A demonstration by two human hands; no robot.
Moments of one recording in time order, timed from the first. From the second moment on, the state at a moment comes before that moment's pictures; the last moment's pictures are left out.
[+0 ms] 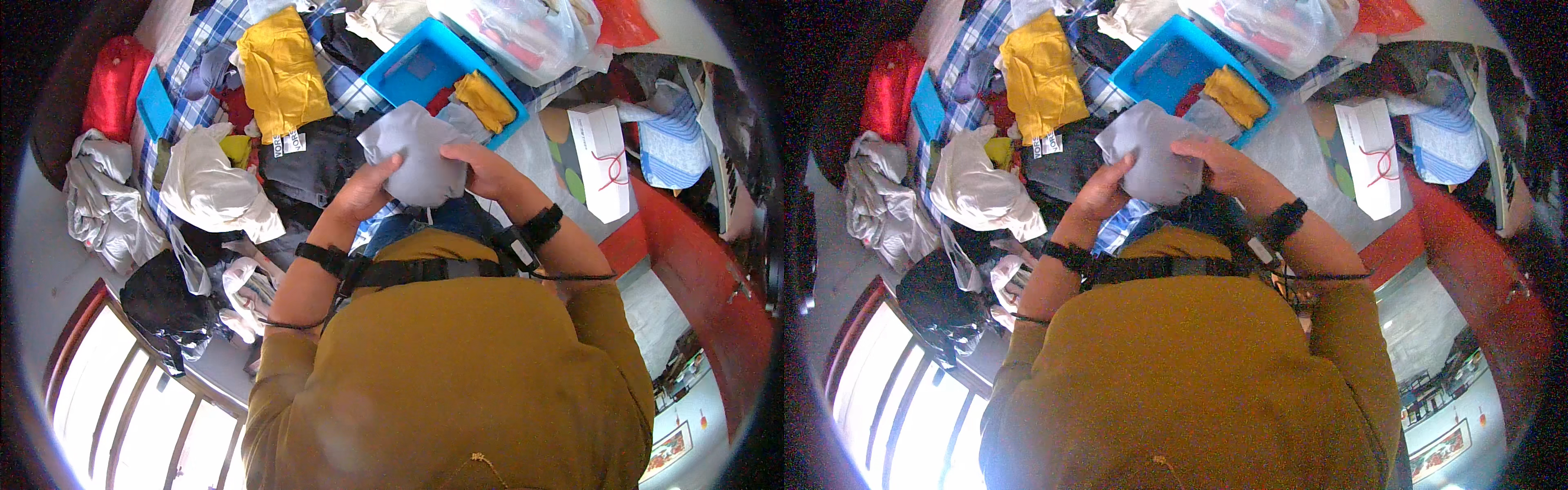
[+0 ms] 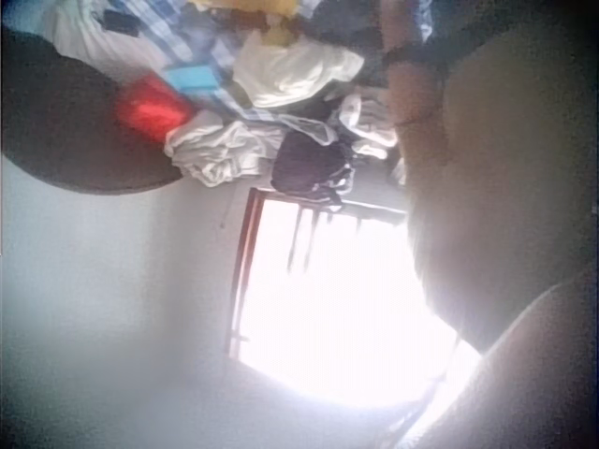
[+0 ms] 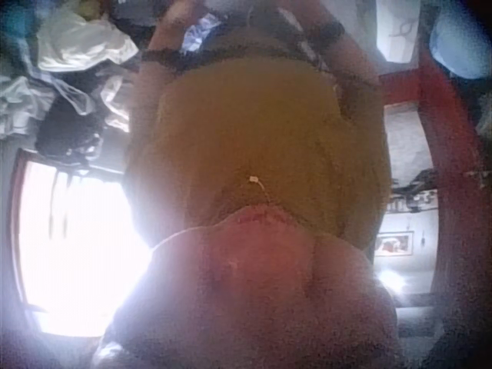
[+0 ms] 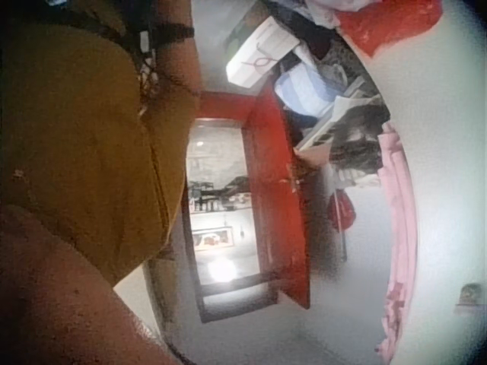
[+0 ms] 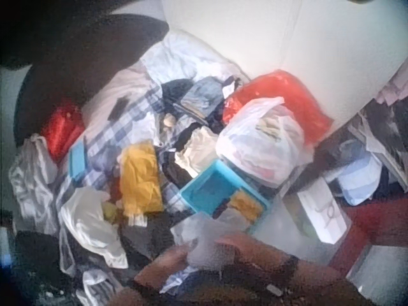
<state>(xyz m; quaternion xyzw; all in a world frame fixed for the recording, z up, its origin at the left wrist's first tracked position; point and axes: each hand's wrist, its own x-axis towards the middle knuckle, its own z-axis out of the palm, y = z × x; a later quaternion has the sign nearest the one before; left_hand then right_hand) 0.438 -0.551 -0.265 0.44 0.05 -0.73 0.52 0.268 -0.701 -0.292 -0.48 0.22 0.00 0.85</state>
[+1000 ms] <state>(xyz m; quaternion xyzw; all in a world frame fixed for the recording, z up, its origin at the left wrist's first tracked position) 0.474 -0.419 -0.282 0.64 0.18 -0.49 0.57 0.368 -0.807 -0.422 -0.81 0.24 0.15 0.51</state>
